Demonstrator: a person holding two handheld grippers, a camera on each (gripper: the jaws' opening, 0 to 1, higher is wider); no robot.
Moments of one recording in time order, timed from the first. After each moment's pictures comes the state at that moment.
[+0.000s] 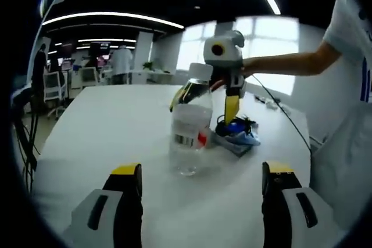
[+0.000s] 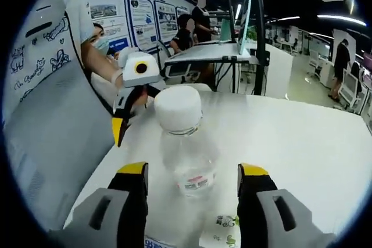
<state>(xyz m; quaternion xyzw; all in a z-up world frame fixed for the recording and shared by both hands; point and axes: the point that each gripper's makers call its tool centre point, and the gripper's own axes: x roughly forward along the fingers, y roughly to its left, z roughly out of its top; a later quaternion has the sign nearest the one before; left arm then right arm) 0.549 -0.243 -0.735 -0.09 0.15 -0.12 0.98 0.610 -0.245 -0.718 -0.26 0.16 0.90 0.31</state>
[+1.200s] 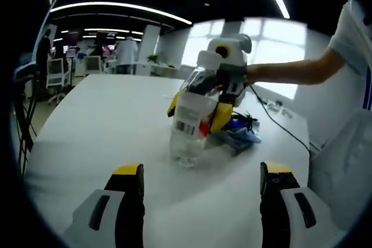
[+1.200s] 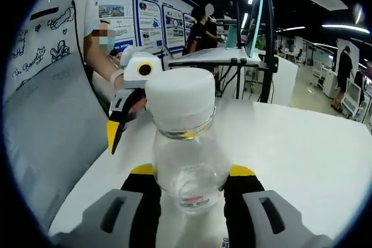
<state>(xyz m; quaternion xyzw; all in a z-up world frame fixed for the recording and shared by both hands) 0.542 -0.239 -0.752 -0.12 0.17 -0.11 0.97 0.591 -0.228 -0.735 -0.23 0.13 0.90 0.34</state>
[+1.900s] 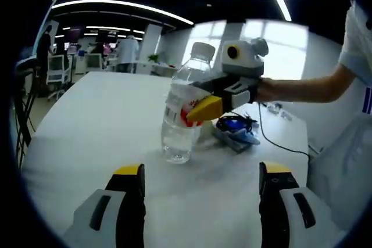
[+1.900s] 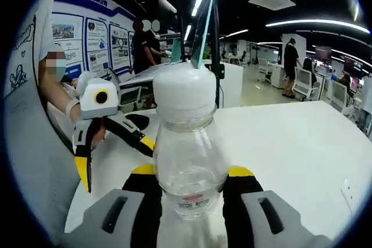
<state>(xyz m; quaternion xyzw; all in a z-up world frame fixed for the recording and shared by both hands) 0.544 -0.240 -0.756 -0.13 0.17 -0.11 0.97 0.624 -0.200 -0.720 -0.17 0.13 0.80 0.56</state>
